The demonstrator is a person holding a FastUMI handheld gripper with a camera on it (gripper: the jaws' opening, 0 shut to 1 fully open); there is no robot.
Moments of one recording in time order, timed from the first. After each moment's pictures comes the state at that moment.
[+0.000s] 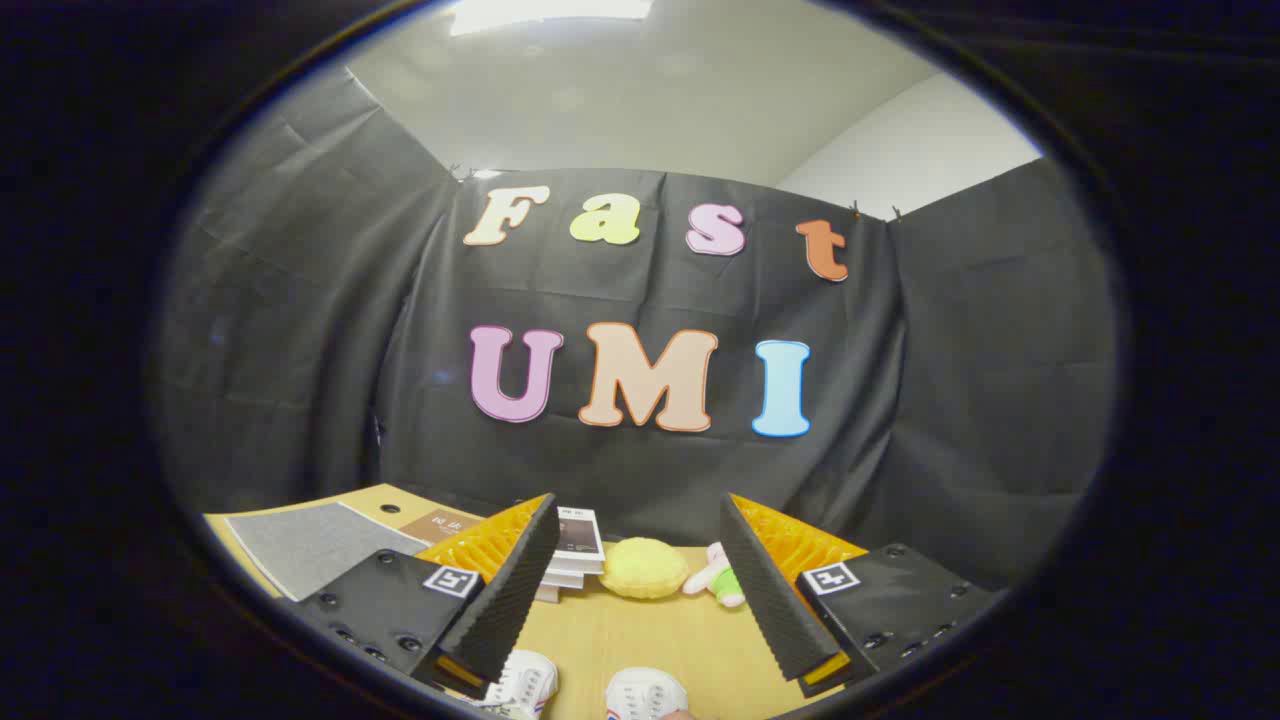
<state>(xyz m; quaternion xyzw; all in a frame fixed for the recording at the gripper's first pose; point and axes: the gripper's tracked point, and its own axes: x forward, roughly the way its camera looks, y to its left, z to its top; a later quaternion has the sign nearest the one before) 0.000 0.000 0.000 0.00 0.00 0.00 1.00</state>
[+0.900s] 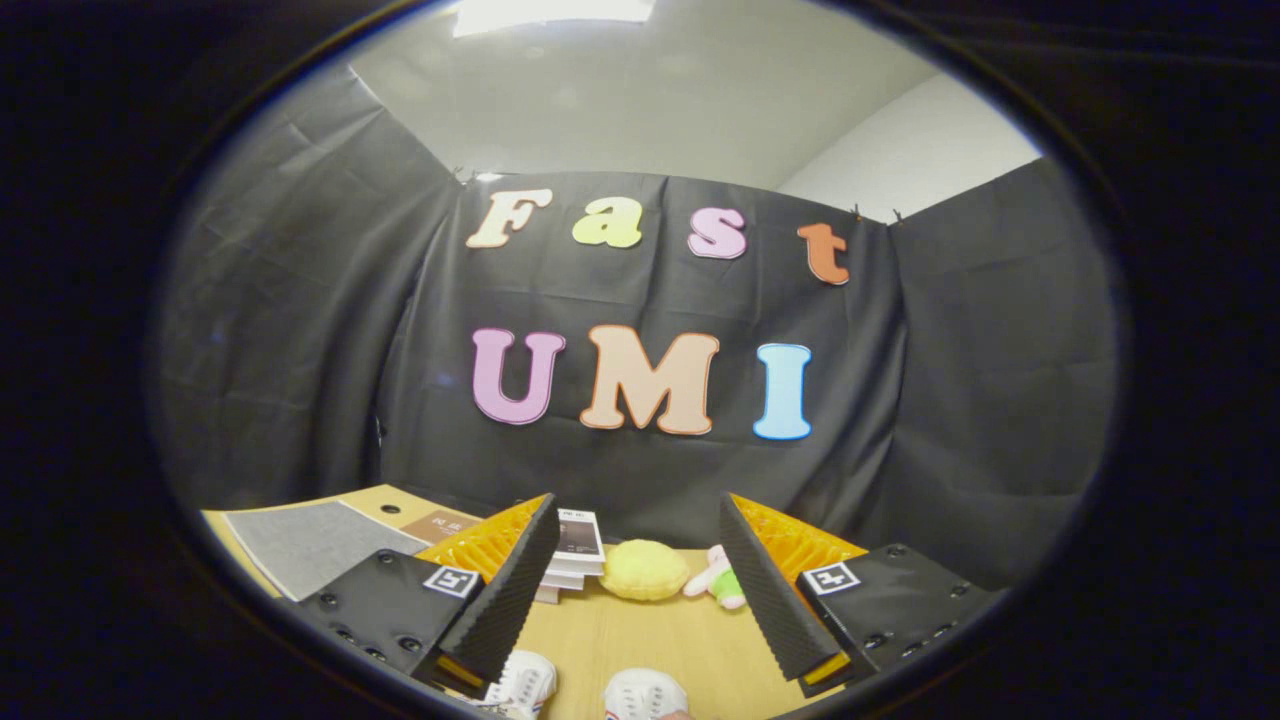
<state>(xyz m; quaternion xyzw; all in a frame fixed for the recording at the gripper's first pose) -0.002 0.000 -0.001 -0.01 -0.01 0.00 1.00</state>
